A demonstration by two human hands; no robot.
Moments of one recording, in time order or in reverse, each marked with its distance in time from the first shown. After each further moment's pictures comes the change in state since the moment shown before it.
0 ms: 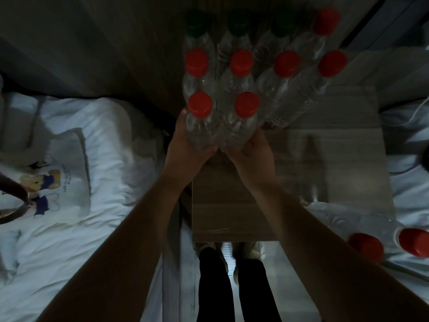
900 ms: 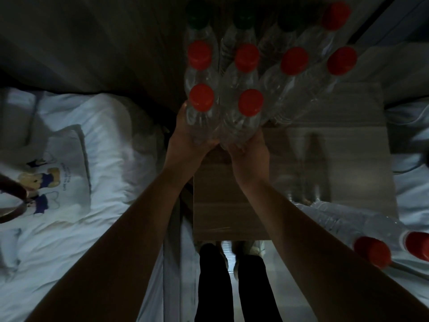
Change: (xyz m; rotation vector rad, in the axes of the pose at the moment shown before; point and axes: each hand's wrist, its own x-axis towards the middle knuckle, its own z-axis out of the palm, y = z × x) left_hand 0.011 -0.006 -0.002 -0.030 -0.010 -0.022; right_hand 0.005 0.006 0.017 -0.052 0.105 -0.004
